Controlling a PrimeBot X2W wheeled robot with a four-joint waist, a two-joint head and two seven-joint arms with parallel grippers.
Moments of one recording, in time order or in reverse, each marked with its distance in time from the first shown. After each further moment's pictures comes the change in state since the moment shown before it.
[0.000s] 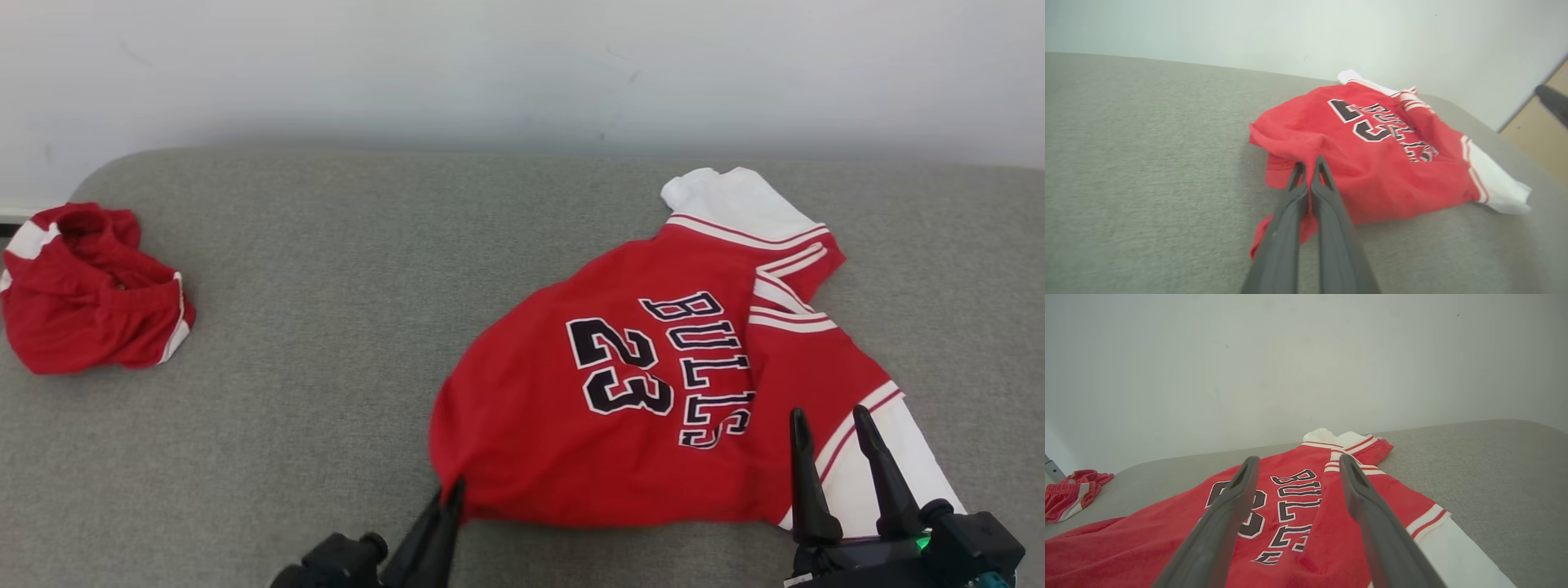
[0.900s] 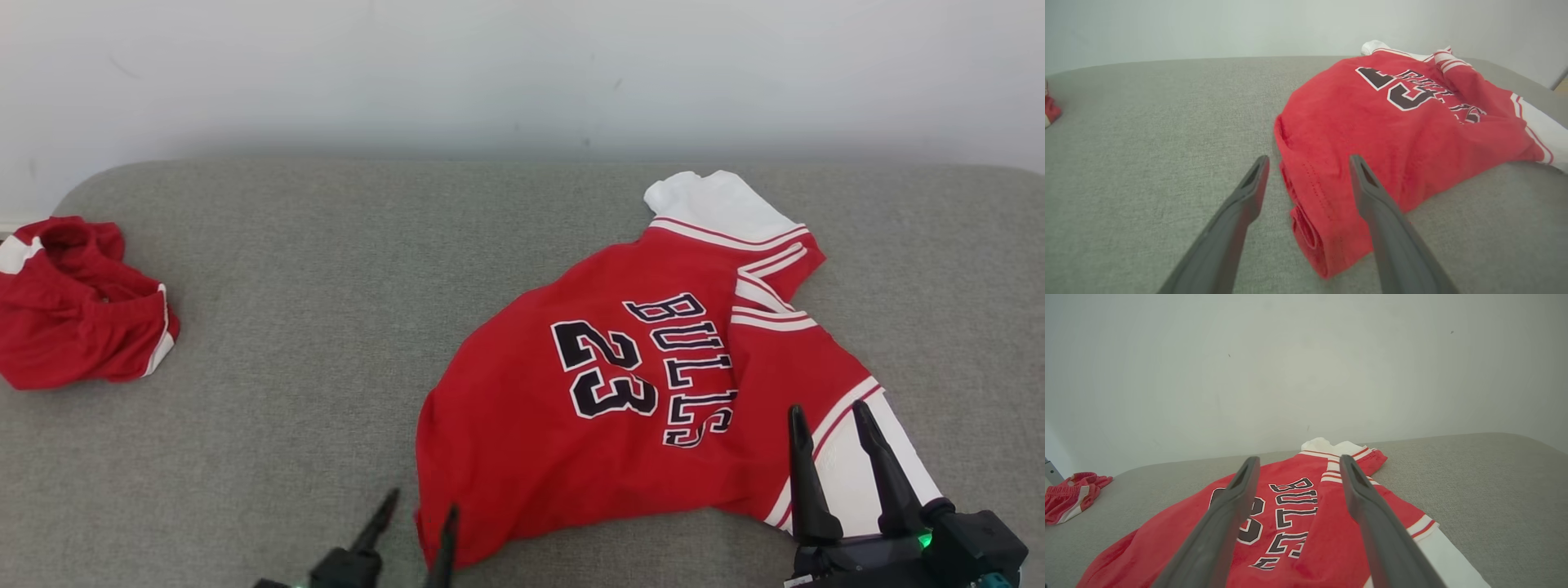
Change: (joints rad) left arm 0.031 -0.036 0.130 0.047 0.169 0.013 -0.019; right arm 0.015 -0.003 0.005 -0.050 -0.015 0.000 0.021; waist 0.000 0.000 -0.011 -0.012
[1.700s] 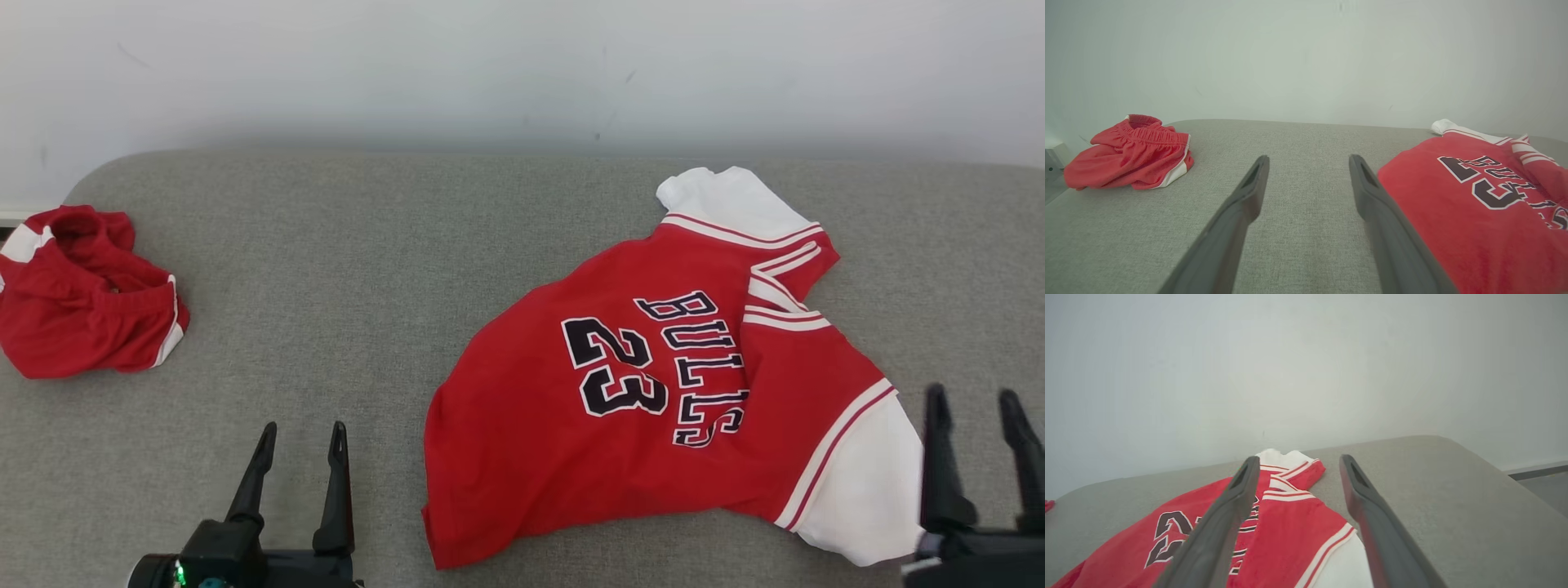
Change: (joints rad) left arm 0.003 -0.006 0.176 -0.154 -0.019 0.055 -0.035; right arm 0.089 0.024 -0.243 -0.303 0.046 0.000 0.286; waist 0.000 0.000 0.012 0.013
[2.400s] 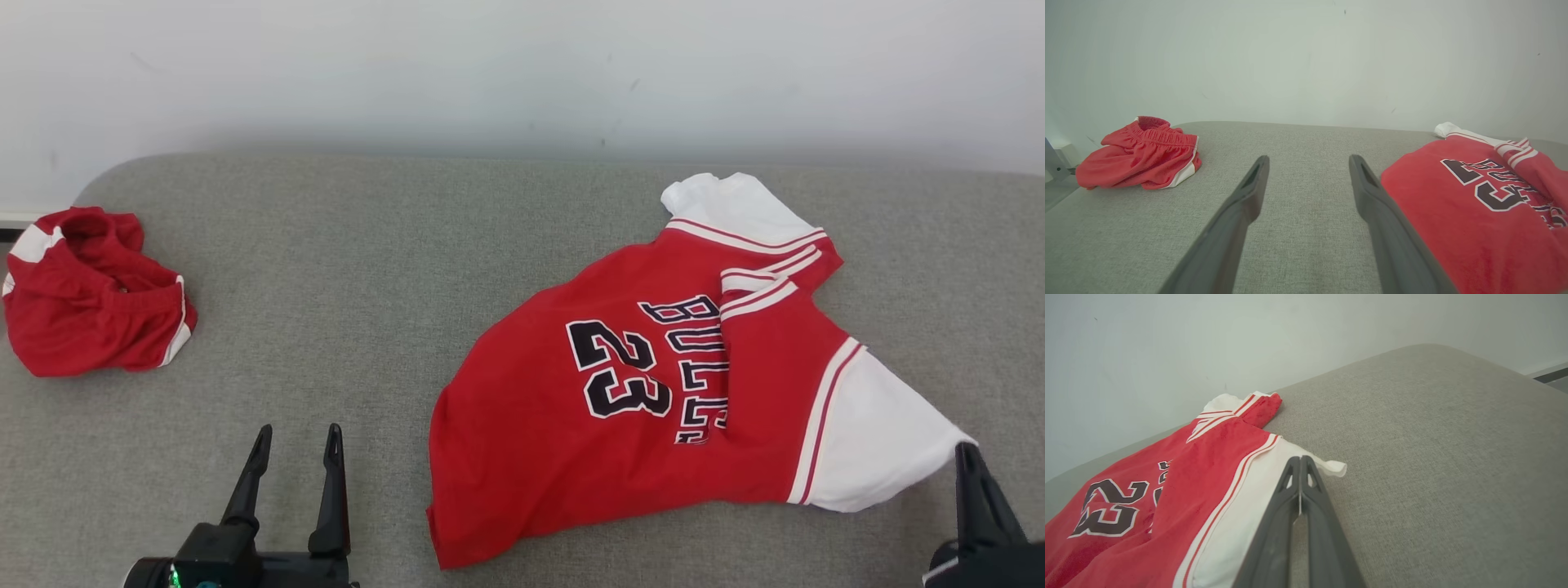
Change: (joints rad) left arm 0.008 0.001 0.005 -0.007 -0.002 -0.001 0.000; right arm -0.158 -0.243 0.096 0.605 0.323 0.000 -0.179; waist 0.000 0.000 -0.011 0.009
